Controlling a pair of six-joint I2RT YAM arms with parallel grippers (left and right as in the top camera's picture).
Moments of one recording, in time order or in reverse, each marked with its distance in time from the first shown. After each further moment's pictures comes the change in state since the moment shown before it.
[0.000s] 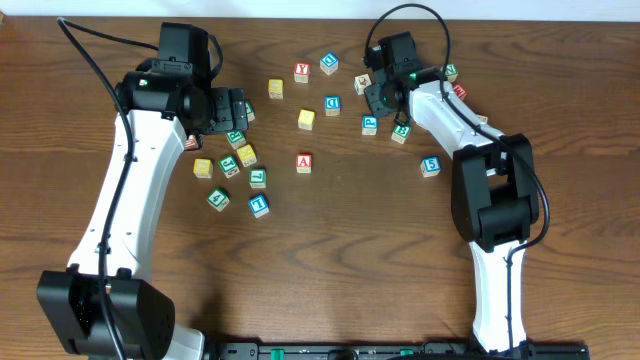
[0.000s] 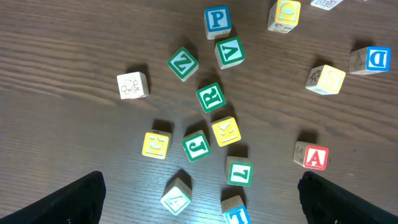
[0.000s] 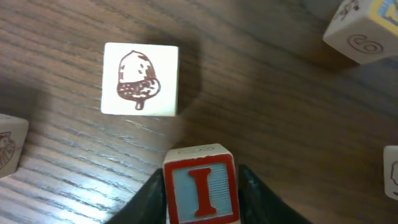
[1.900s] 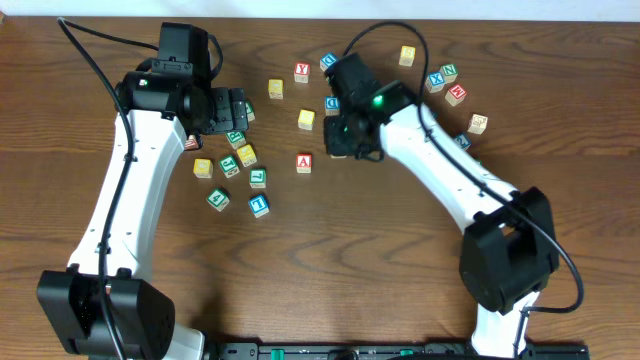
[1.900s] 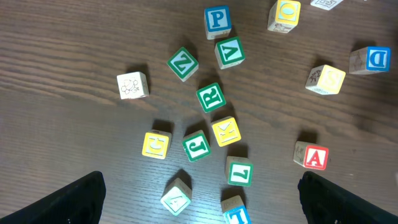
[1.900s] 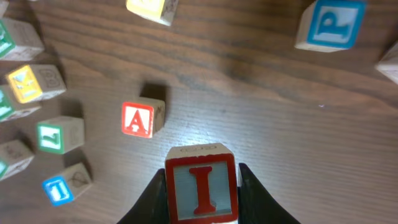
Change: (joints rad) left arm 0.000 0.000 0.000 0.000 0.000 0.000; right arm 0.267 -0.332 -0.132 -0.383 -0.100 0.547
